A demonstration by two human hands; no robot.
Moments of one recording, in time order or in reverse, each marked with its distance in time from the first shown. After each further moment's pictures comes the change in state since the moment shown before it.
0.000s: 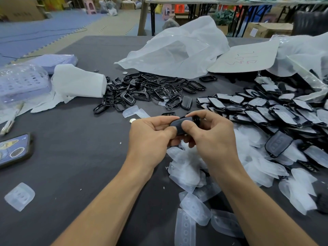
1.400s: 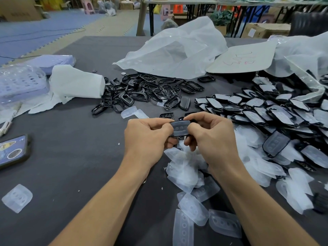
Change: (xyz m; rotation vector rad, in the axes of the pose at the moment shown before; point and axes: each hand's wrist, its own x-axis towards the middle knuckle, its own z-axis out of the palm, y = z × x) left_hand 0.002 0.002 -0.001 0.153 0.136 0.019; right_hand 0.004 -0.001 -0.003 0.042 -0.005 0.021
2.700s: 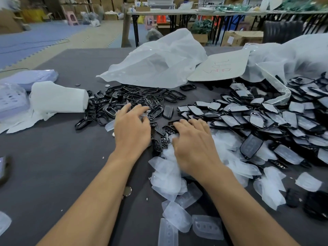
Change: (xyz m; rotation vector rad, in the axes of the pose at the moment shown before) left_hand 0.067 -0.011 0.014 0.734 0.102 0.400; right_hand 0.017 0.018 -0.011 -1.107 -0.075 -0.360
